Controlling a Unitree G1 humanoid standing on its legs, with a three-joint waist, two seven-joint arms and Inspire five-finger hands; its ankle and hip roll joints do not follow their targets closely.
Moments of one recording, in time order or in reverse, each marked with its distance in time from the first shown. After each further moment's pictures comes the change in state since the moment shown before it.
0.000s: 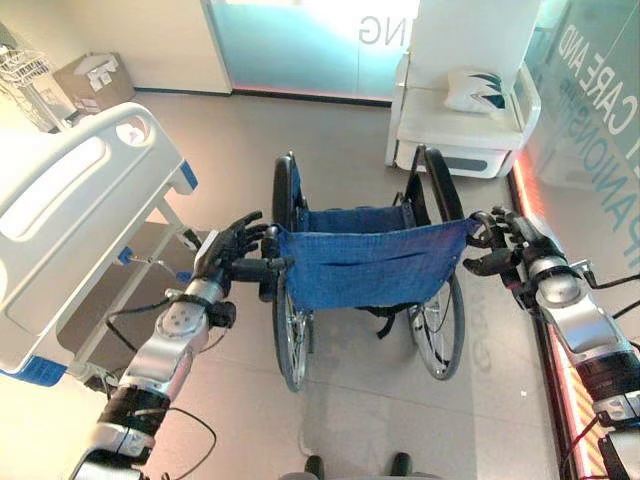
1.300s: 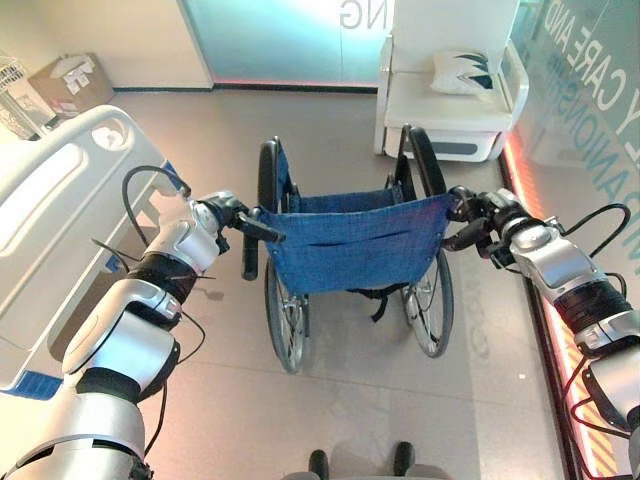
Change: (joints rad) left arm -0.692 -0.016 -0.446 0.514 0.748 0.353 -0.468; right arm -0.381 -0.007 0.292 0.247 0.237 0.089 0.005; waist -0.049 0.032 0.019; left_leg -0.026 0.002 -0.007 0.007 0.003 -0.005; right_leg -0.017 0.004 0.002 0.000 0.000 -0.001
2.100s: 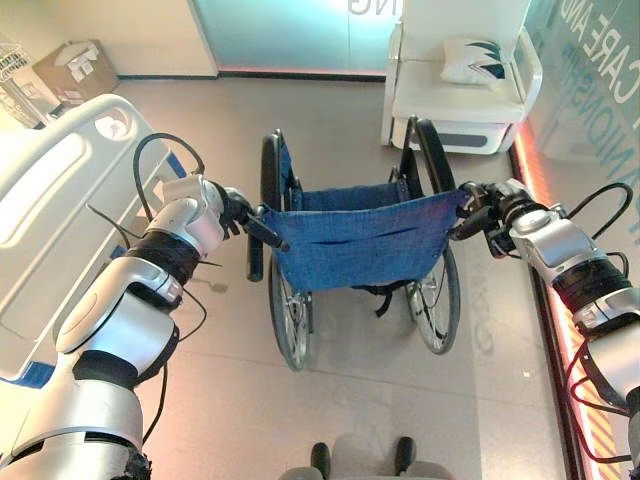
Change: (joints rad) left arm -0.109 0.003 -0.067 0.021 0.054 0.051 -0.307; right arm -0.153 0.006 0.119 0.116 0.060 0.107 -0.052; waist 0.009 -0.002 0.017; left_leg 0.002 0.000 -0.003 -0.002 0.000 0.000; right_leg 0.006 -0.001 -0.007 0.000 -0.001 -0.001
